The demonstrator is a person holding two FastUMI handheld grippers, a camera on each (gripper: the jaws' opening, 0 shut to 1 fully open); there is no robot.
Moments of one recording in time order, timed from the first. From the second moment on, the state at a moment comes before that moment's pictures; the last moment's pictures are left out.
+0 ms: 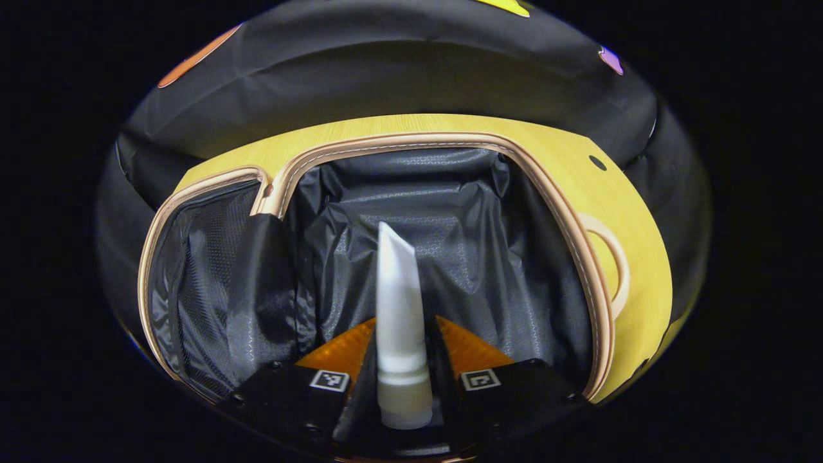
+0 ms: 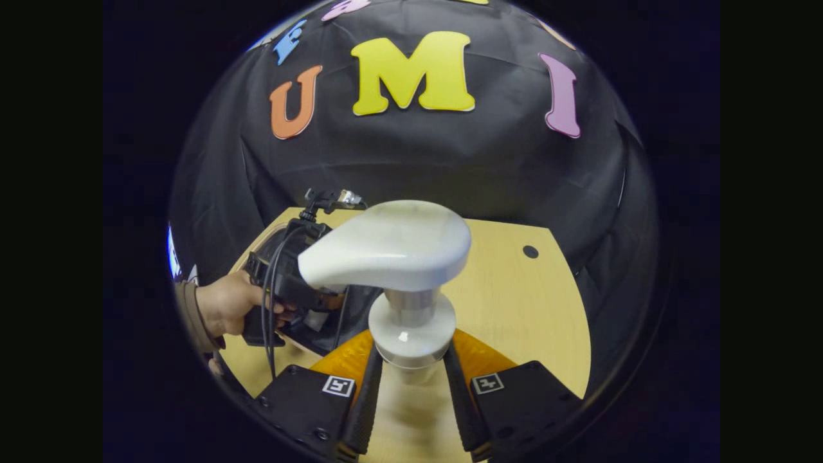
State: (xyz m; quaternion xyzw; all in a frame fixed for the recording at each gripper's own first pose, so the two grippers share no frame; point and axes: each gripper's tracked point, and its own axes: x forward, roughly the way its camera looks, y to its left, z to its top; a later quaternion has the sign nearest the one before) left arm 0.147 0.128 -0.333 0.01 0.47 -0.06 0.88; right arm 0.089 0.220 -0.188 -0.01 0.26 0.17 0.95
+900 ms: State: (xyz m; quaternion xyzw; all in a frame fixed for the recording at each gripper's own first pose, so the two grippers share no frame) left arm 0.047 0.191 -0.156 -0.05 0.15 -0.09 0.98; right arm 0.138 0.341 -0.205 -0.04 0.28 0.23 0.93
